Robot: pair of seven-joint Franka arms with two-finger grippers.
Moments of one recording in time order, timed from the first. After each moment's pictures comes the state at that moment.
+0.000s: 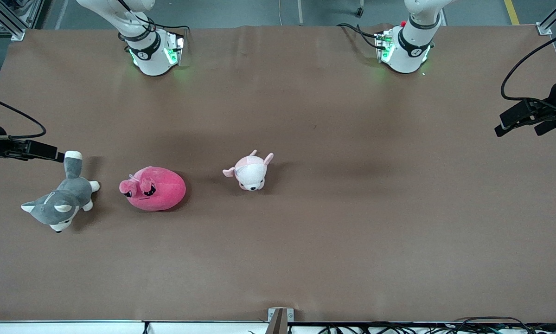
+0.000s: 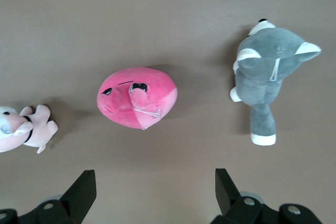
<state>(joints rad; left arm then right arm) 0.43 0.02 -0.44 -1.54 -0.08 1.62 -0.06 -0.08 0.31 0.02 -1.23 0.08 1.41 0.04</state>
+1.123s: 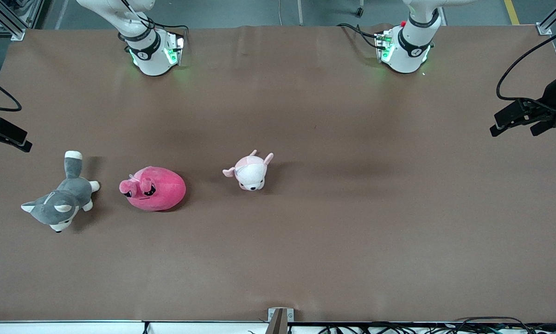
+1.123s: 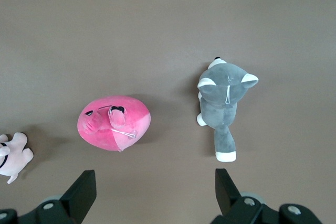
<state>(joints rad) 0.03 0.02 -0.05 -1.54 -0.08 1.62 -0.06 -0.08 0.13 0.02 -1.35 -0.03 1.54 0.03</state>
